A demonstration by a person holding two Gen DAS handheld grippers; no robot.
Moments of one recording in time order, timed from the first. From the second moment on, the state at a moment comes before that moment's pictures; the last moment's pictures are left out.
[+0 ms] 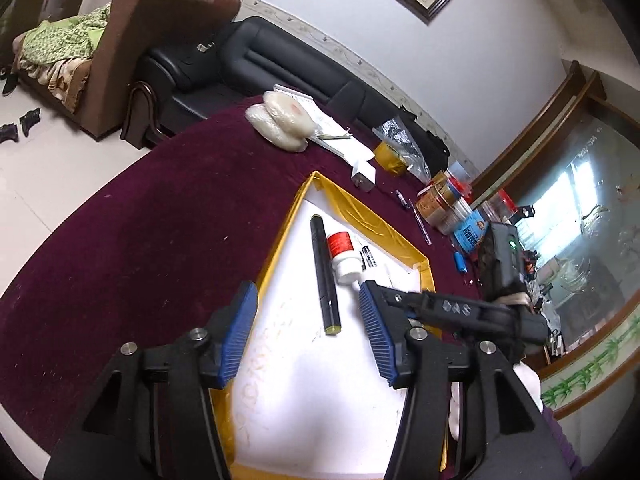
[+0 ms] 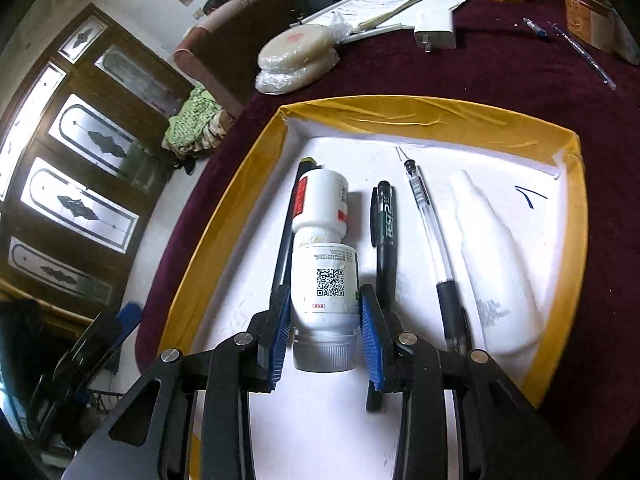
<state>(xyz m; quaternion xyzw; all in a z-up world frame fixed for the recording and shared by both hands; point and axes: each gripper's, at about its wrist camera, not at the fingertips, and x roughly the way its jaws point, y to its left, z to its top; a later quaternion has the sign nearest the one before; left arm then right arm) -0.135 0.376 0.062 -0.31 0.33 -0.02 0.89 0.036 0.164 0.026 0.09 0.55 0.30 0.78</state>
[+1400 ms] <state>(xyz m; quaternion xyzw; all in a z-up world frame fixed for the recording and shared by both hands) -0.141 0.289 0.072 -0.20 0.38 0.01 0.90 0.021 -0.136 0.066 0.24 0.40 0.11 0.88</state>
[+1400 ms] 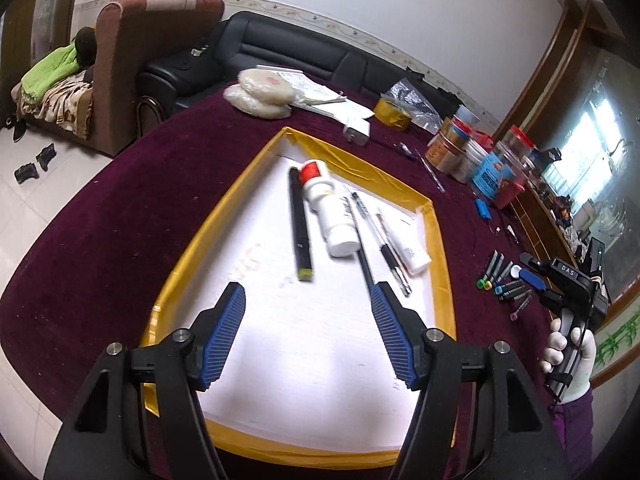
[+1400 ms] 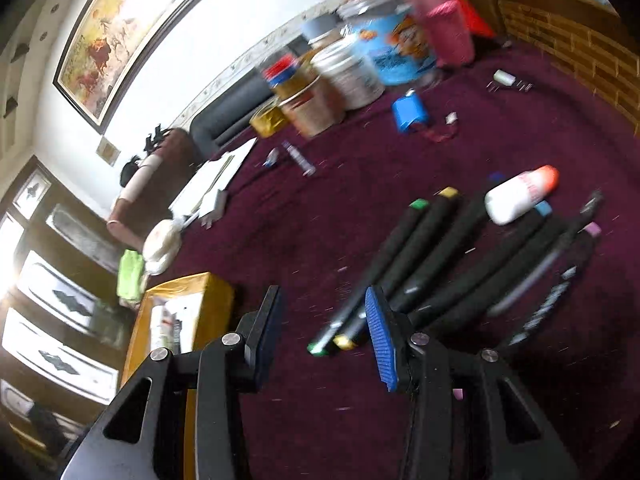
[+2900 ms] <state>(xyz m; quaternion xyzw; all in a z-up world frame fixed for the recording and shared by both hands) 0.071 -0.041 0.033 0.07 0.46 -0.18 0.87 0.007 -0.308 0.039 0.31 0.31 -0.01 0.90</state>
